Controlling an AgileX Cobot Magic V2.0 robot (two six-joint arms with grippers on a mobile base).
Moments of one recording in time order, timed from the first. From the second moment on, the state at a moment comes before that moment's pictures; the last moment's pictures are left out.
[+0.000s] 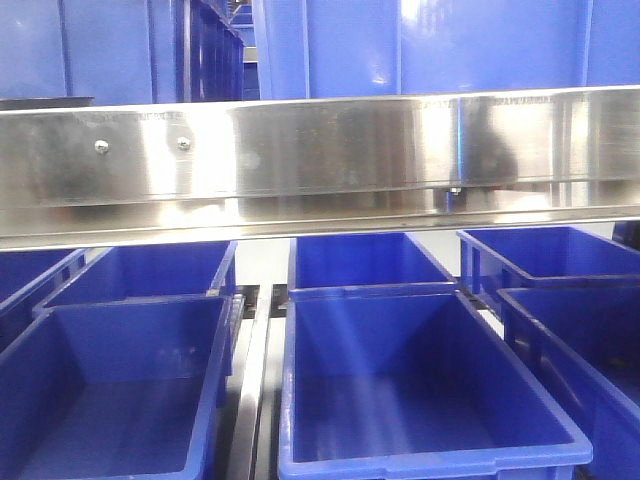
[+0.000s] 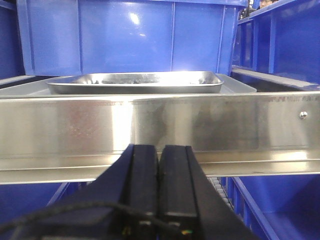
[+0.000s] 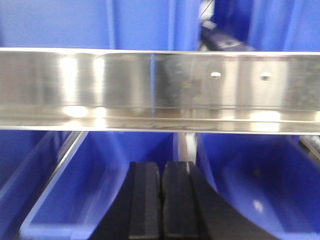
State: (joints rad) left arm -0.01 -0.01 0.03 -0.08 0.01 0.14; right arm 0.08 0.04 -0.02 -0.06 0.15 0.11
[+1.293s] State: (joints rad) left arm -0.01 -0.01 0.03 -0.08 0.01 0.14; right arm 0.01 -0.01 0.03 0.01 0.09 0.05
